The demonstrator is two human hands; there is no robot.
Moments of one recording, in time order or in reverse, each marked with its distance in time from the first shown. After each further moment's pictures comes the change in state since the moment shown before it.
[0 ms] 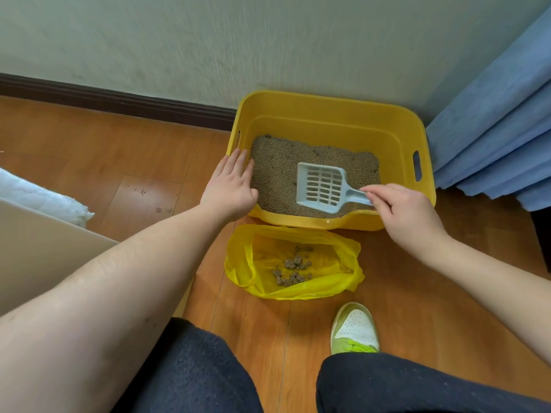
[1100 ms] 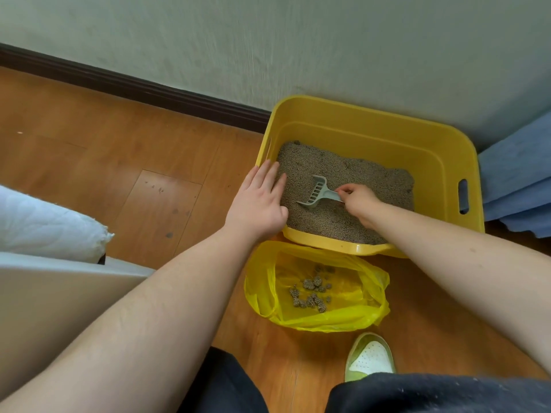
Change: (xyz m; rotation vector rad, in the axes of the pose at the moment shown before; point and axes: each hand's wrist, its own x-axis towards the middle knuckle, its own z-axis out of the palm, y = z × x) left_hand 0.004 -0.001 0.005 -0.030 0.054 0.016; right_hand 0.140 -0.004 0.138 0.307 -0.385 0.688
